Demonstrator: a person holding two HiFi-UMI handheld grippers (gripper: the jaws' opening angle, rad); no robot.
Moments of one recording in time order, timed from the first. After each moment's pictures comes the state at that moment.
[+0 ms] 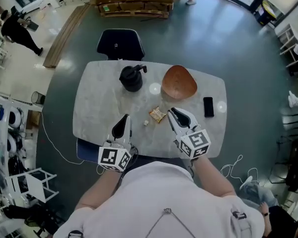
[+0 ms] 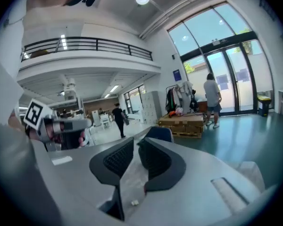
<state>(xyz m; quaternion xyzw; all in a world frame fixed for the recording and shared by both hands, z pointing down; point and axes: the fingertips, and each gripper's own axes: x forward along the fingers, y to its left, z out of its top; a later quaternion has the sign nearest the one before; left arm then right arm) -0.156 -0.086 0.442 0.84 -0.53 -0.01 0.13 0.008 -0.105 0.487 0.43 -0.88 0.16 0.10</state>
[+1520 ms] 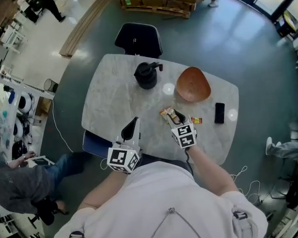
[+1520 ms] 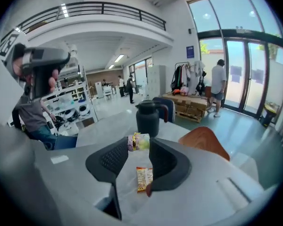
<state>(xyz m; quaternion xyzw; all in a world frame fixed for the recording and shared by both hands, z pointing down) -0.171 -0.063 0.480 0.80 -0.58 0.03 0.15 -0.038 -0.113 0.658 0.37 -0.87 0.18 0.28</state>
